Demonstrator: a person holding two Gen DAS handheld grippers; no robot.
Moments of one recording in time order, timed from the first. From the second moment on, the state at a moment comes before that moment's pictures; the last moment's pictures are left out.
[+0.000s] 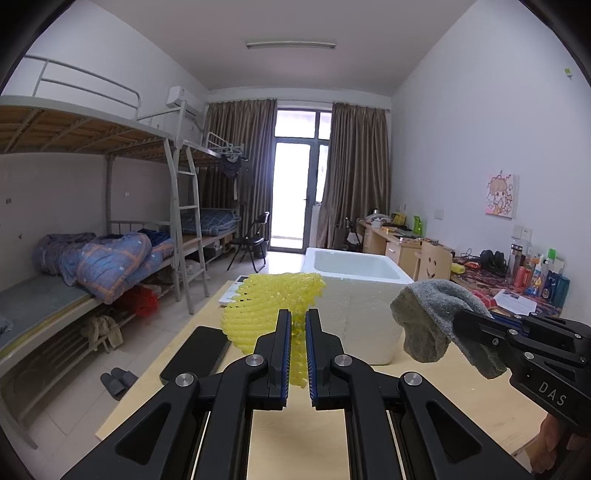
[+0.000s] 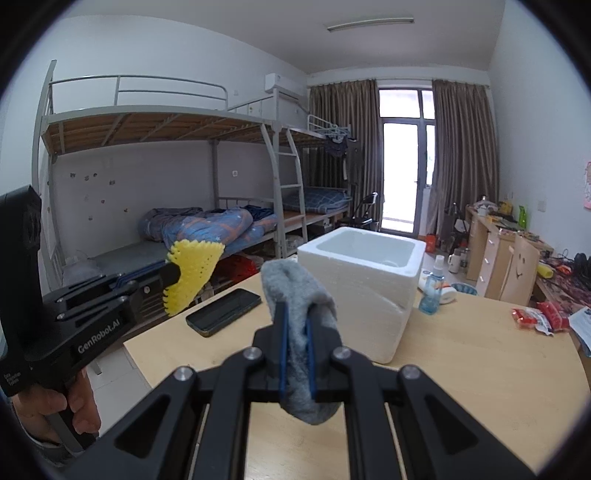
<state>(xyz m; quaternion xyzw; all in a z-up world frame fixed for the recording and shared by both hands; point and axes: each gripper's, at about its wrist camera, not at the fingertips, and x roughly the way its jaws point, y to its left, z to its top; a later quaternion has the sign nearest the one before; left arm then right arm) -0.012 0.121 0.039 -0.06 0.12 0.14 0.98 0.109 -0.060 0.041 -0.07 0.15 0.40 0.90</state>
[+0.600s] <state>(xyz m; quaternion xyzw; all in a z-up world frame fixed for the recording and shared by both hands) -0.002 0.097 0.055 -0.04 0.11 0.11 0.99 0.103 -0.085 0.053 -0.05 0.14 0.35 0.92</state>
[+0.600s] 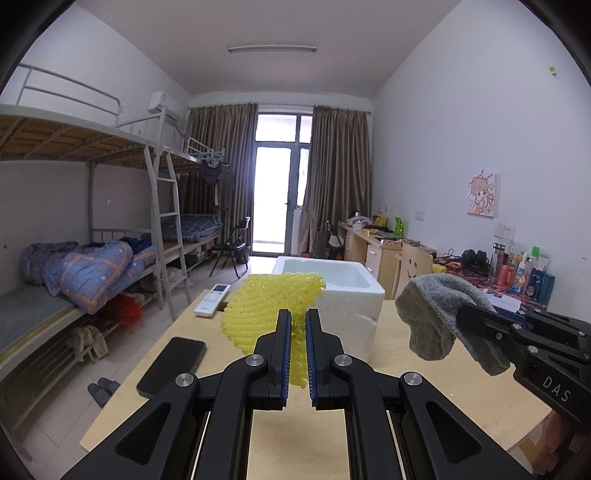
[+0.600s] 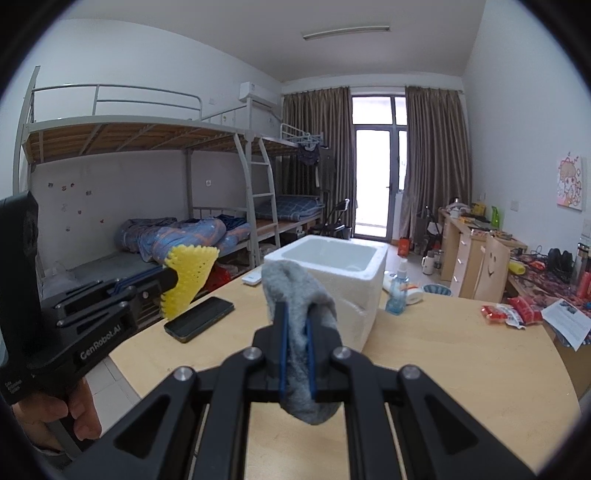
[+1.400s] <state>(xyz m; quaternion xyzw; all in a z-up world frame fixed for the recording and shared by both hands) 0.060 0.105 0.080 -0.04 0.12 0.08 0.99 0.144 -0.078 0.079 -0.05 0.14 0.33 0.93</state>
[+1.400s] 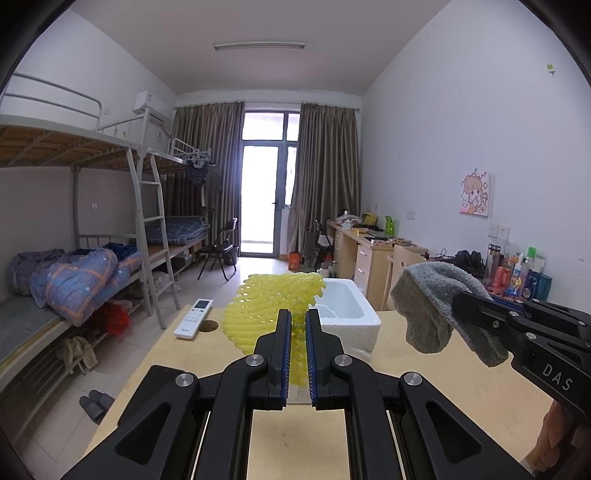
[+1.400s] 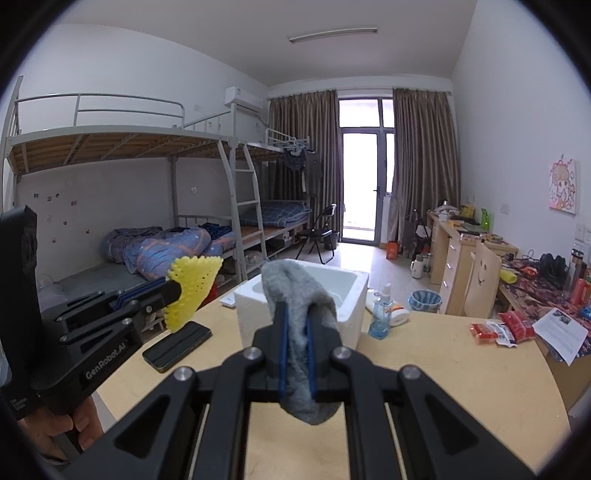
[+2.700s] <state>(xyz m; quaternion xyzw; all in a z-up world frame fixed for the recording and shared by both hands) 0.202 0.137 0.081 -0.03 0.15 0.06 0.99 0.251 -0.027 0.088 -0.06 0.18 0.31 0.93</state>
